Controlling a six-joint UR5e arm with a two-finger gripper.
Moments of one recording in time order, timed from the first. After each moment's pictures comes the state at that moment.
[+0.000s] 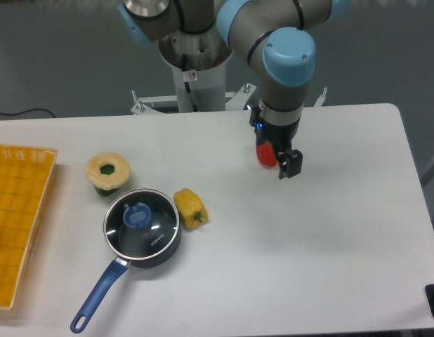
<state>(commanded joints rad) 2.62 -1.74 -1.70 -1.24 1.40 1.48</state>
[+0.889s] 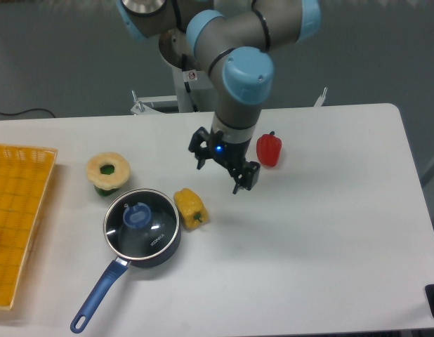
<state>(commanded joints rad) 2.42 -1.77 -1.70 -1.21 1.37 0.83</state>
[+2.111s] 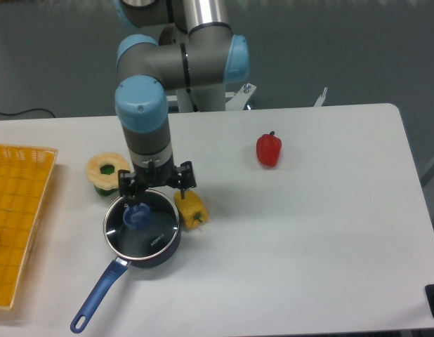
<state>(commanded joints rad) 2.15 -1.89 -1.64 -1.07 1.52 -0.06</state>
